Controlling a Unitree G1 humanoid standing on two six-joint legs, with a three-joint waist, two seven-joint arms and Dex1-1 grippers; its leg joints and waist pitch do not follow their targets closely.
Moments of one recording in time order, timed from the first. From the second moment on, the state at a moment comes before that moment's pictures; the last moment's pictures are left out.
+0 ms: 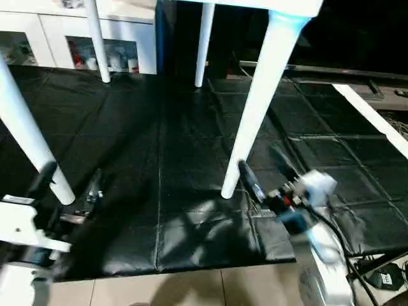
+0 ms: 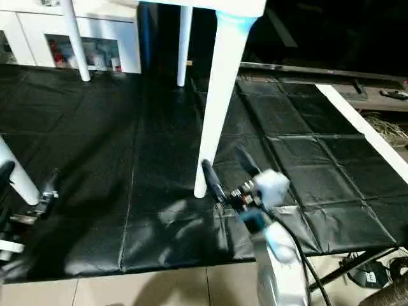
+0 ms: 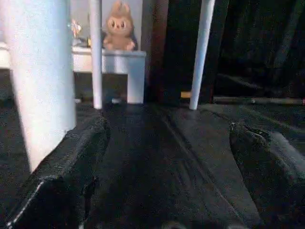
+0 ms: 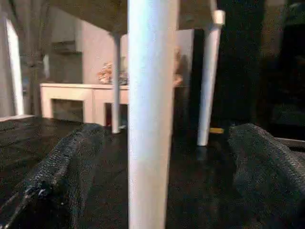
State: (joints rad) left arm 0.33 0.18 0.31 -0.43 -0.28 -0.03 -0.38; right arm 0.09 -0.01 0.01 -0.07 0.30 -0.29 0.54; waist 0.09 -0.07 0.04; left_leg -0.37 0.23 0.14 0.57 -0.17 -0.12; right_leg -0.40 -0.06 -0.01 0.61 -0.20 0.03
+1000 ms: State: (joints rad) left arm 0.46 0.18 0.26 -0.49 -0.25 0.02 -0.34; right arm 0.36 -0.14 0.07 -0.33 0.32 0.10 0.46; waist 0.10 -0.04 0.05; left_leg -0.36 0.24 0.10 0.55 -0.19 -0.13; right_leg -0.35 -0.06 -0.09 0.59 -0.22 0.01
